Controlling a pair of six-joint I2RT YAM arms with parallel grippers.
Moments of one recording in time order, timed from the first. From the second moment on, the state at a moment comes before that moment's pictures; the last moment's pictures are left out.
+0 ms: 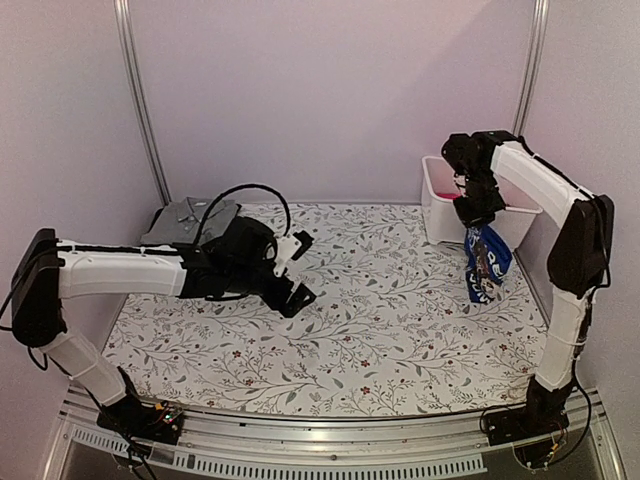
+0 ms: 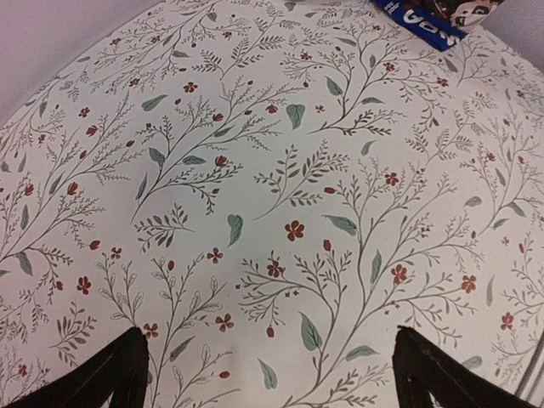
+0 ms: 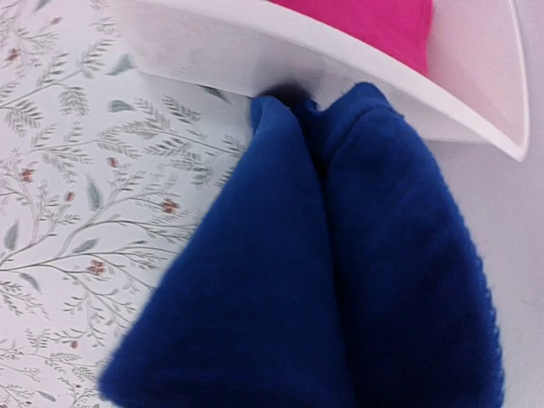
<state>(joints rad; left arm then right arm) -0.85 1.56 0.98 -0.13 -0.02 -0.01 0.29 1.90 1.91 -1.38 0.46 0.16</state>
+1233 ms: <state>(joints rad) -0.65 1.42 0.86 -0.13 0.22 -0.24 0.52 2.08 1.80 -0.60 -0.79 0.41</state>
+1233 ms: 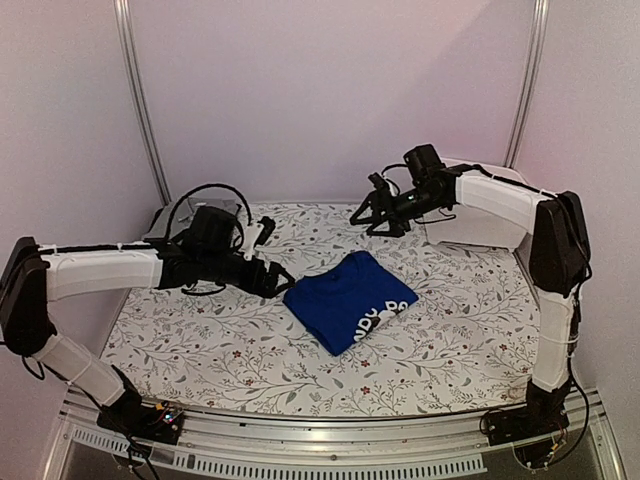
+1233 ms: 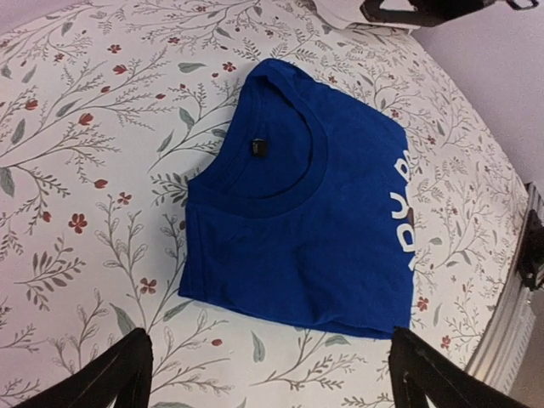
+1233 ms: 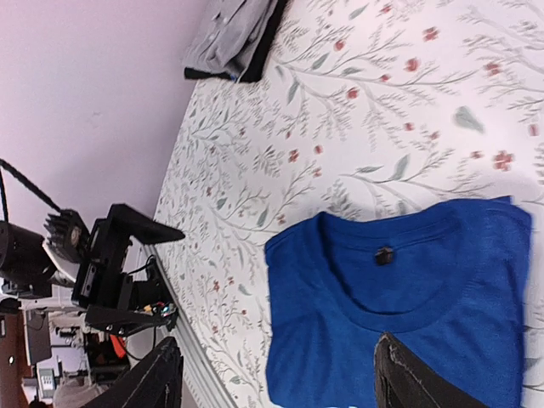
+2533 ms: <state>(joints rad) -0.52 1.73 1.06 -0.26 0.41 -0.24 0.44 1.81 1.28 -0.62 -0.66 0.20</state>
